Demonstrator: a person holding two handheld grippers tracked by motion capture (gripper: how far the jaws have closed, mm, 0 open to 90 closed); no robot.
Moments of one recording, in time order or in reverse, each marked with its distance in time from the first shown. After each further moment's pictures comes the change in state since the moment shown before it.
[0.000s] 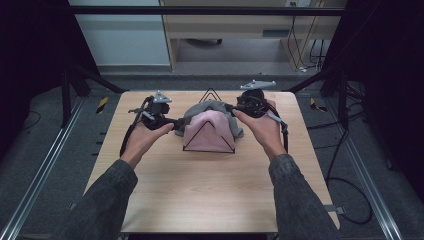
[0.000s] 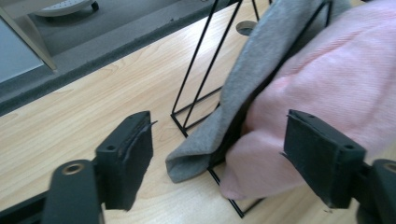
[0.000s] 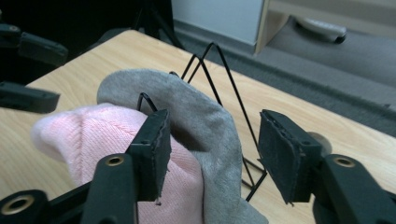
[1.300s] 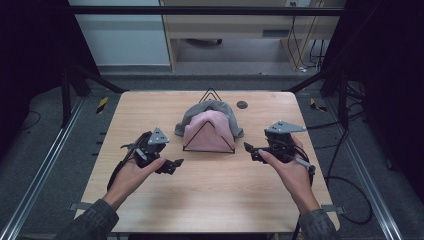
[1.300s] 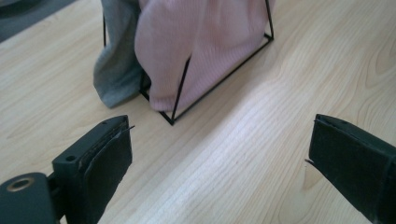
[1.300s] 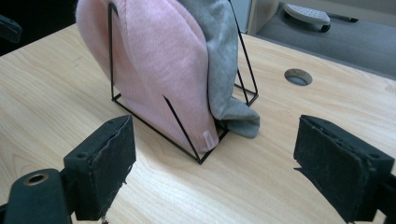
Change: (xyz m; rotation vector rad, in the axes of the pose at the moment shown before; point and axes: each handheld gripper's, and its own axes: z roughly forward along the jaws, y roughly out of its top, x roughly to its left) left arm -0.054 -0.076 -0.039 0.098 -0.107 0.127; right arm 0.014 -0.098 -0.081 0.011 -0.032 0.006
